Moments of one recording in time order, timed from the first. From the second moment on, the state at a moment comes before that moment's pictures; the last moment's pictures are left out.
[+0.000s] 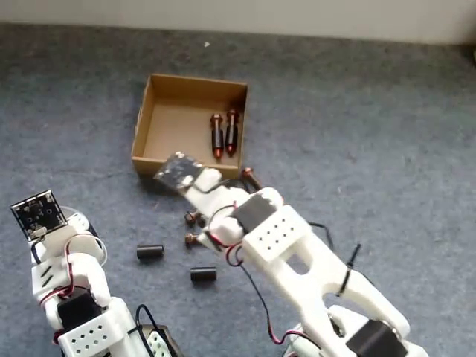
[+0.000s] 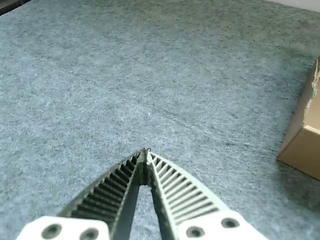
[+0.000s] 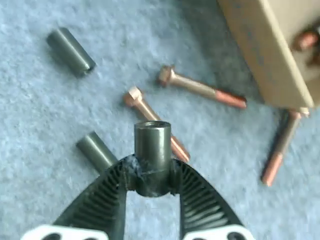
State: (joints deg) left arm -35.2 -103.7 96.0 45.2 3.4; right arm -45.5 -24.3 34.2 66.5 18.2
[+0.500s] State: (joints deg) left arm -20.5 -103.7 94.6 49.7 -15.0; right arm -27.5 -41.9 51.8 66.6 18.2
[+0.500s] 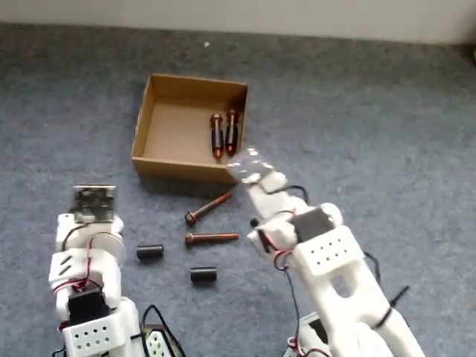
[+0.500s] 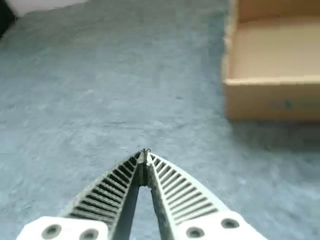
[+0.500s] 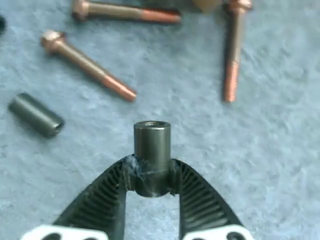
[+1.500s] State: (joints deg) left arm 21.7 -37.5 35.3 70.5 6.8; right arm 6.8 -46.7 66.2 44.3 -1.5
